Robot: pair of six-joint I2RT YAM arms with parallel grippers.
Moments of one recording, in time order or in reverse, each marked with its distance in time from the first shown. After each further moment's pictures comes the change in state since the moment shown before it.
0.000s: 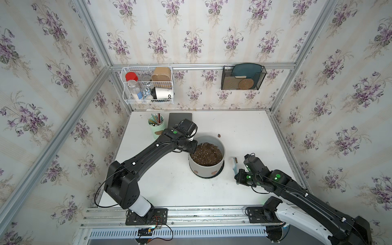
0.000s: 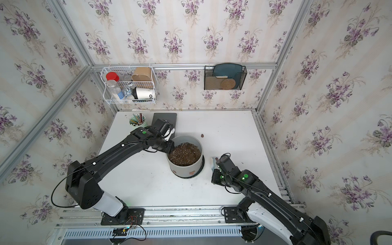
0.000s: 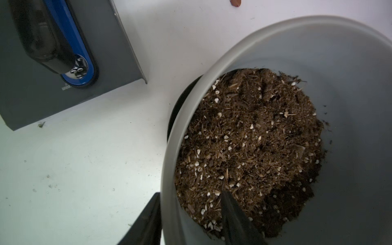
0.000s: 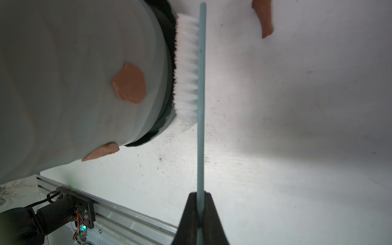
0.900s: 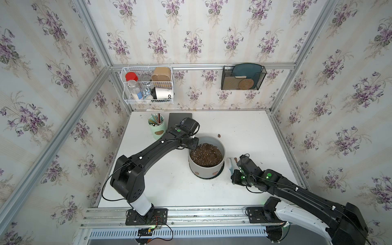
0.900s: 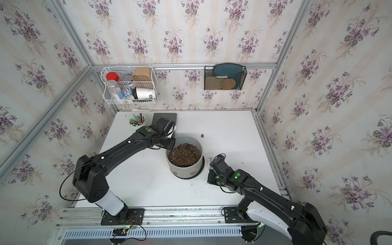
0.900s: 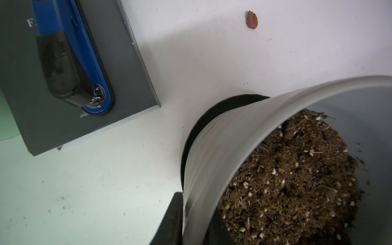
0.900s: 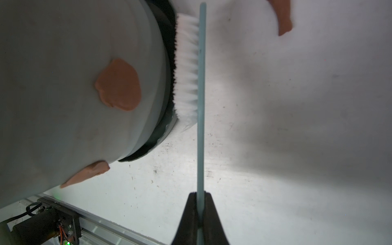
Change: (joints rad) left arm 0.003 0.063 0.020 0.074 -0.078 0.006; right arm 0.064 0.115 -0.028 0.128 0.068 0.035
